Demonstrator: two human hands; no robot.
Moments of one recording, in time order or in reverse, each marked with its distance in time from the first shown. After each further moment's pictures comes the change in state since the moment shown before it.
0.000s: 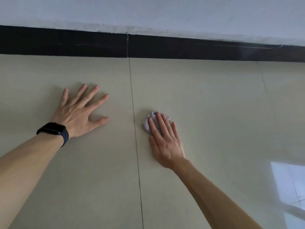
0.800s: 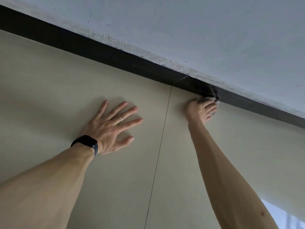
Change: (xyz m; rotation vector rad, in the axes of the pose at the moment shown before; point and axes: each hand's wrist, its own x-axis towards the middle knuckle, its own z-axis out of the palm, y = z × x) left_hand 0.012 -0.027 0.013 -0.150 0.110 0.099; right_hand 0.269 -0.015 -0.060 0.258 0.216 0.993
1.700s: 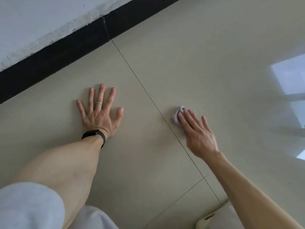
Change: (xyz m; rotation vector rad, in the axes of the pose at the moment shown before) left_hand -0.004 -0.002 -0.005 -0.035 -0.134 -0.022; right_hand -0.258 0.249 -0.043 -0.332 -0.234 -0.415
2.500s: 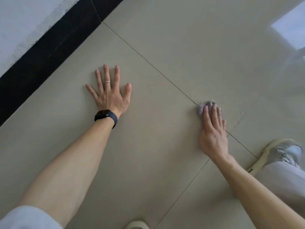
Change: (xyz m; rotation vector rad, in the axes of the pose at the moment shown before) left_hand -0.001 -0.008 0.010 0.041 0.075 0.150; right_hand -0.118 -0.082 0.088 0.332 0.253 0.565
